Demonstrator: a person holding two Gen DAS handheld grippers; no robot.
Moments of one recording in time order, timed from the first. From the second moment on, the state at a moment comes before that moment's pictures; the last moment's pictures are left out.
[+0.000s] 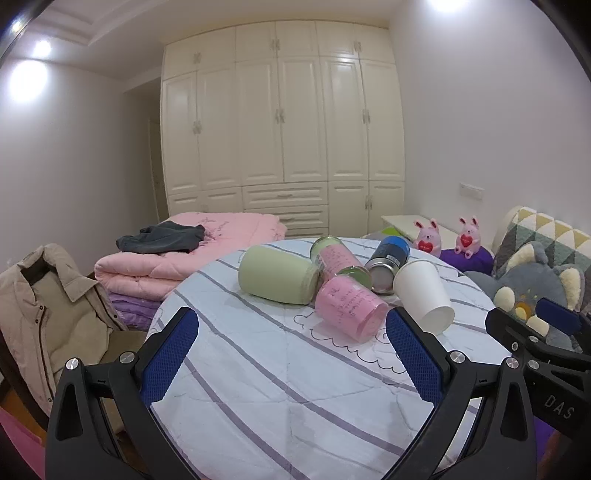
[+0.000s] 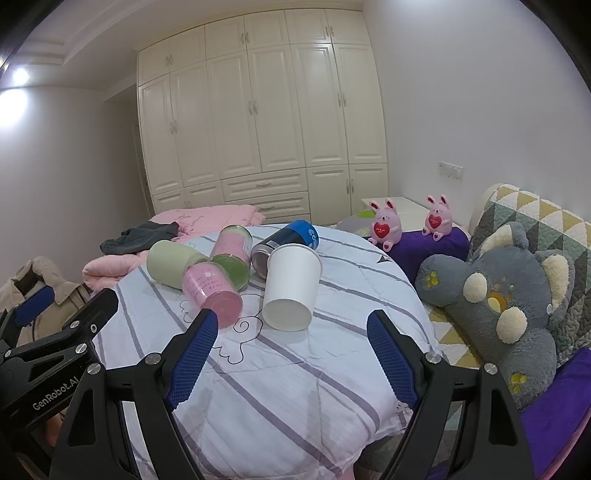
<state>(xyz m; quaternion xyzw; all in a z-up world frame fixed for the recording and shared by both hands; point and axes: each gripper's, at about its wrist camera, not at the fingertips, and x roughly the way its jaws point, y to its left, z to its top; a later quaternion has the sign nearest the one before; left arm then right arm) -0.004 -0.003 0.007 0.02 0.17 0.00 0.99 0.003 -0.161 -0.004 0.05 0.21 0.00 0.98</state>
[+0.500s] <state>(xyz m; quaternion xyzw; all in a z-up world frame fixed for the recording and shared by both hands) -0.007 0.001 0.009 0.01 0.17 0.00 0.99 0.001 -0.160 -0.001 0.05 0.21 -0.01 0.98</state>
